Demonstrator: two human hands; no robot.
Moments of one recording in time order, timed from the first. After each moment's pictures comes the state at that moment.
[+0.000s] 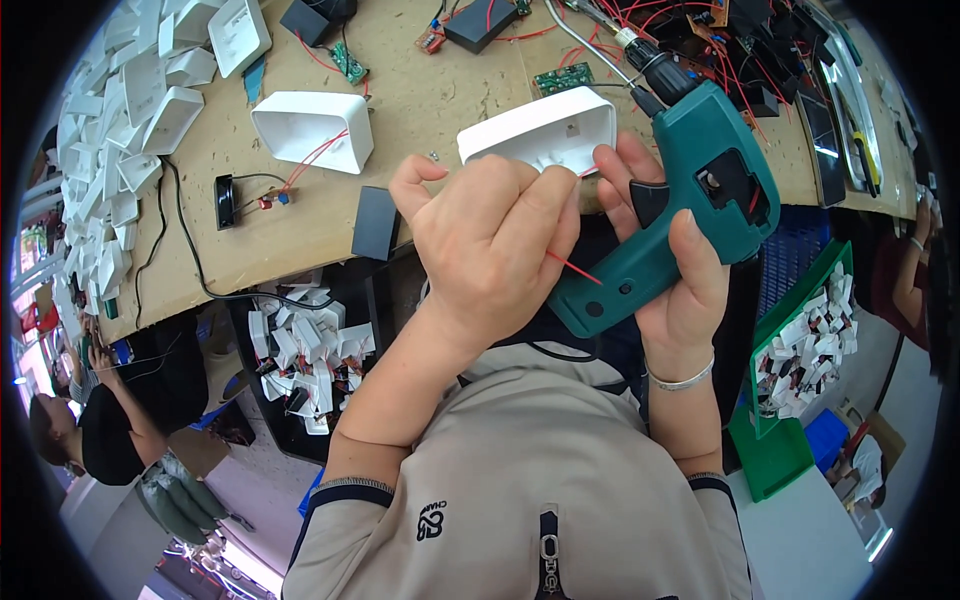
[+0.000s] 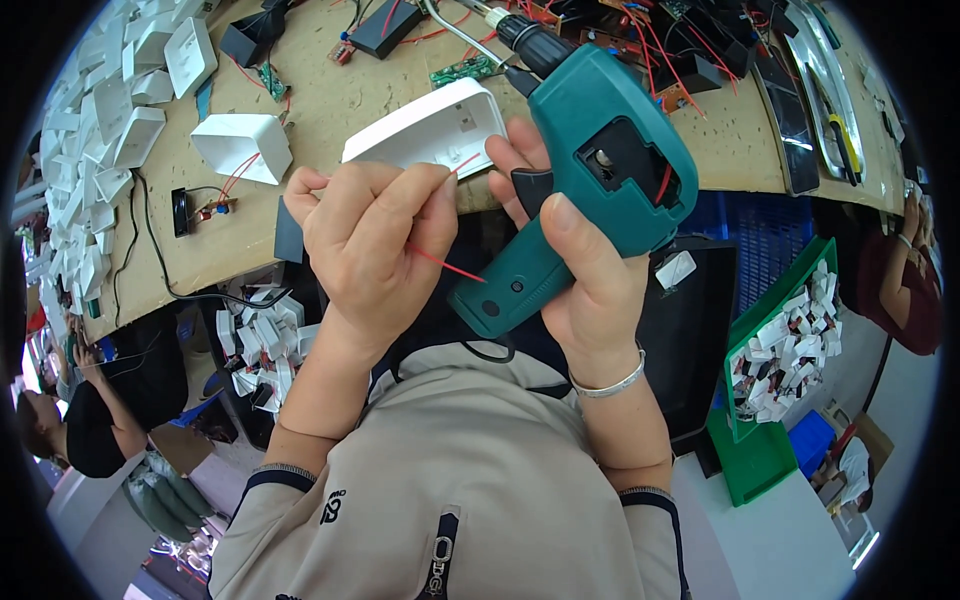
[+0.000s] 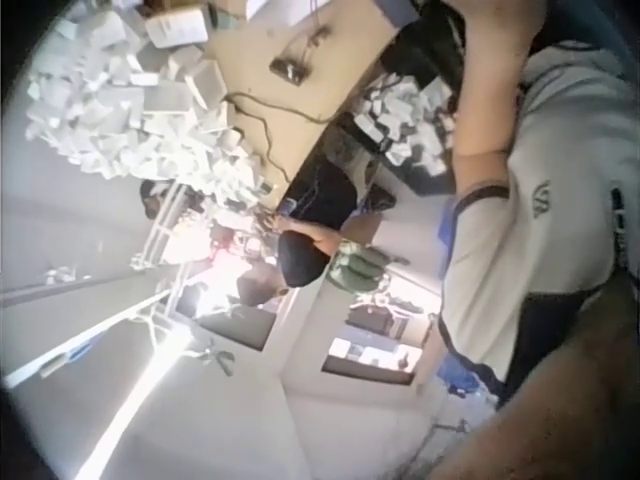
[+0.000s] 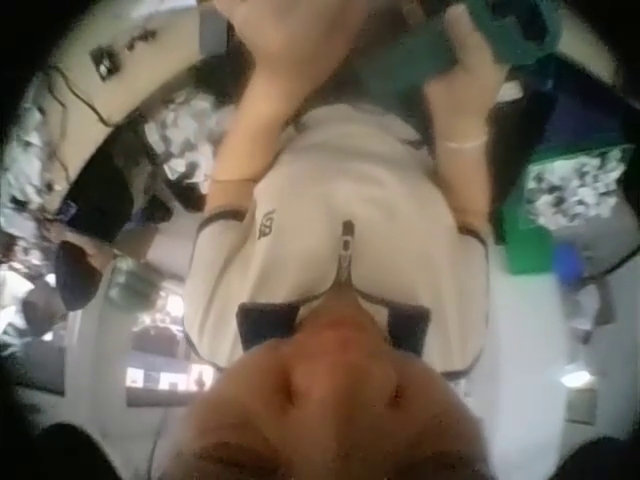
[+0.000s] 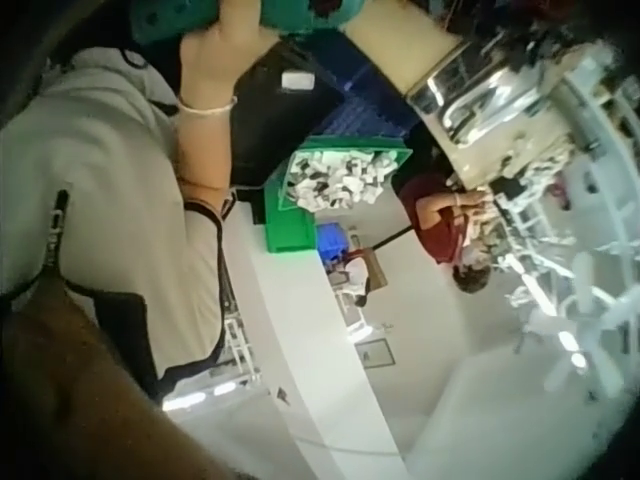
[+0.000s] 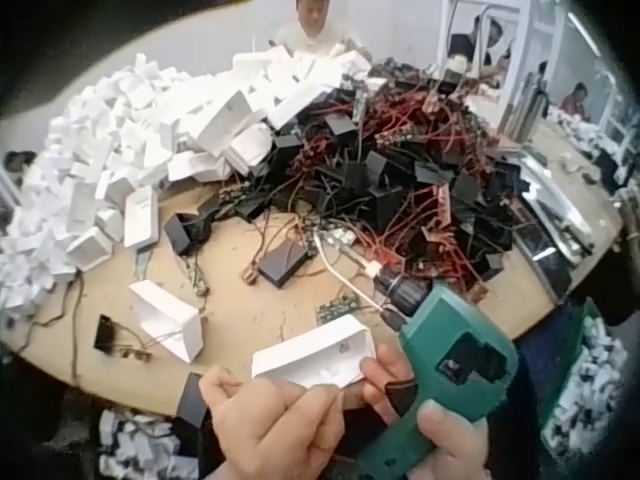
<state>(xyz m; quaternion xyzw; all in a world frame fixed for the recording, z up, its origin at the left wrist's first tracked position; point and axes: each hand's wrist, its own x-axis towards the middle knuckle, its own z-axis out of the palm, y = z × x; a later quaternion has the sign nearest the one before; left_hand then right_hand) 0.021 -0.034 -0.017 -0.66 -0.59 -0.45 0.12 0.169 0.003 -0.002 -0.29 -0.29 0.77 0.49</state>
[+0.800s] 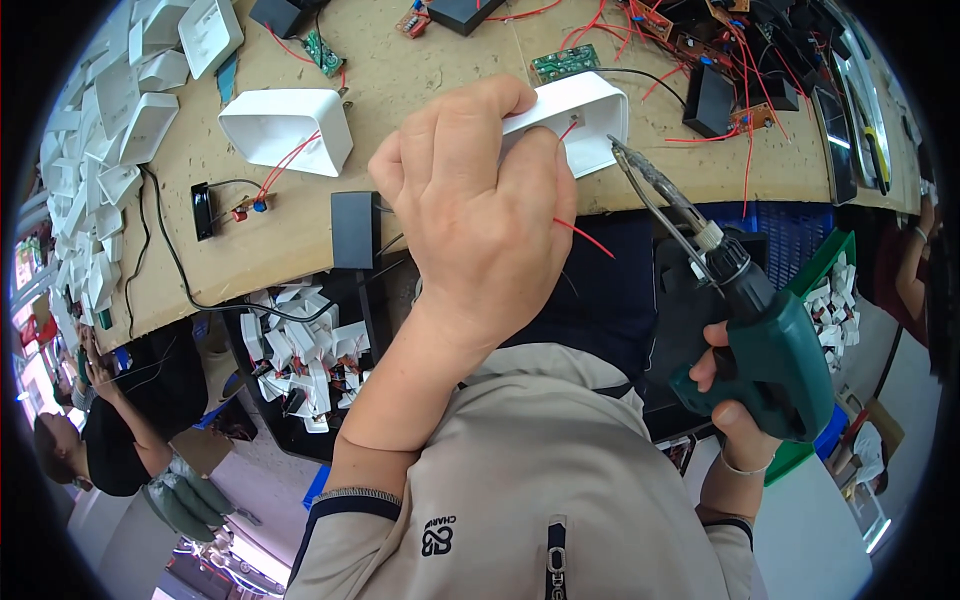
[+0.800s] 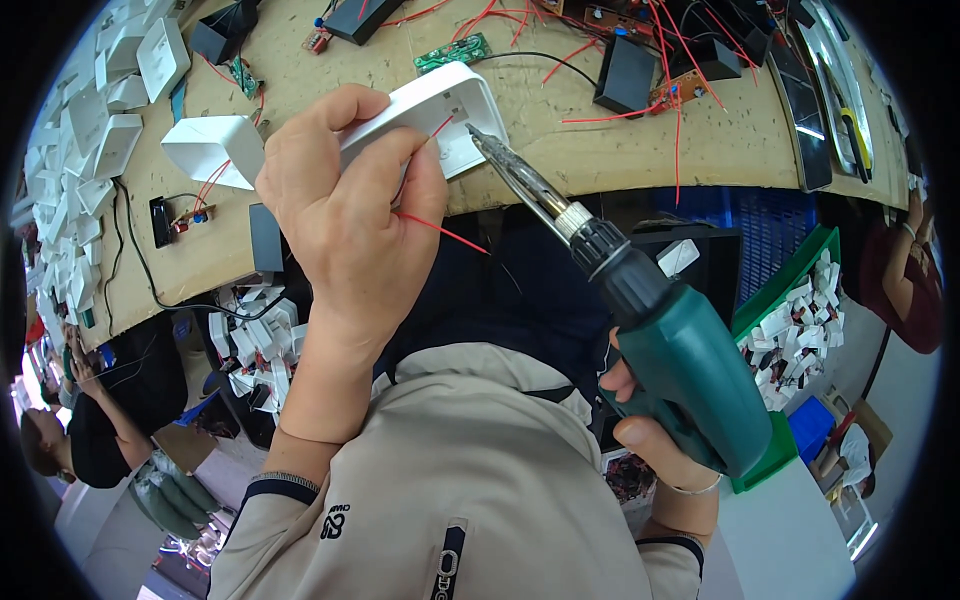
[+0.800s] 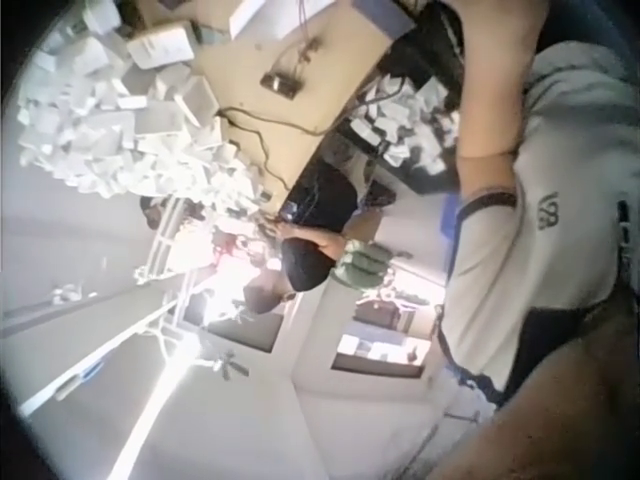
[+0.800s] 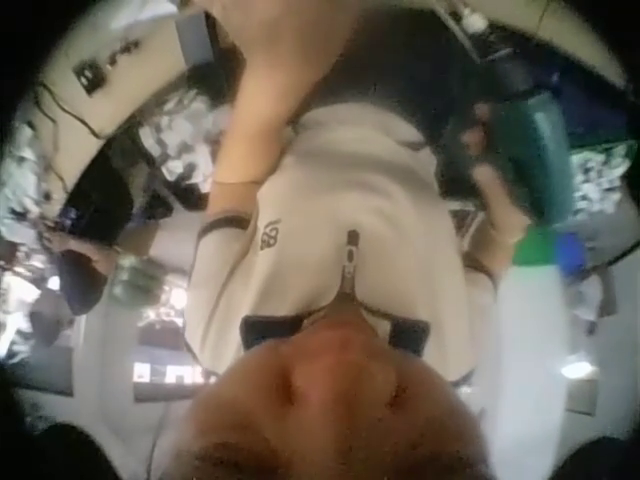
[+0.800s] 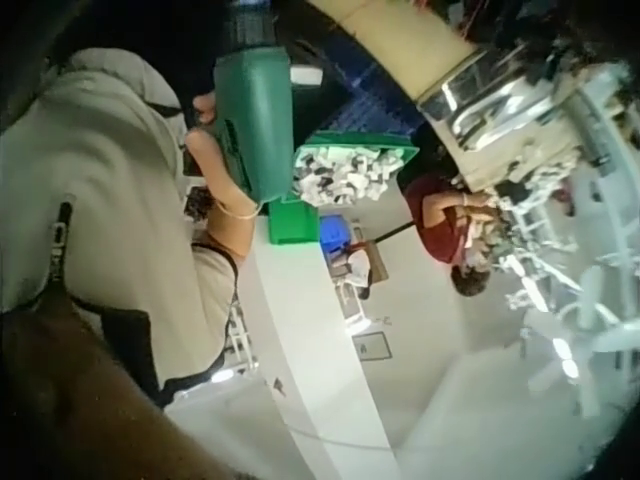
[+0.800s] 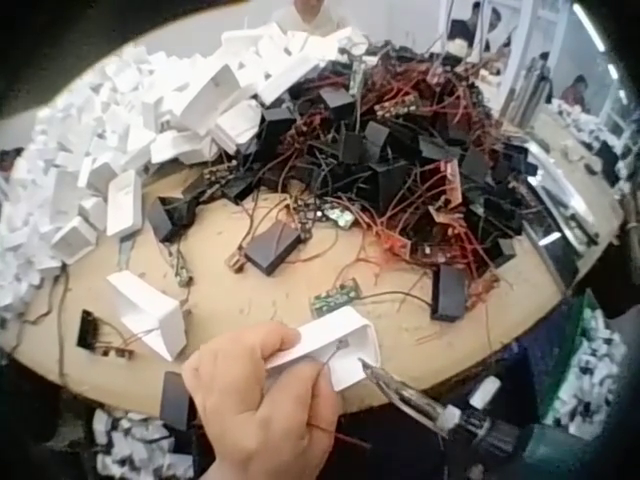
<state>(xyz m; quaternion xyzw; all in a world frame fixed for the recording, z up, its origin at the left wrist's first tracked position) 0.021 -0.018 -0.015 -0.63 -0.67 -0.38 0.13 0.262 -0.049 0.048 -0.55 -0.50 0.59 0.31</state>
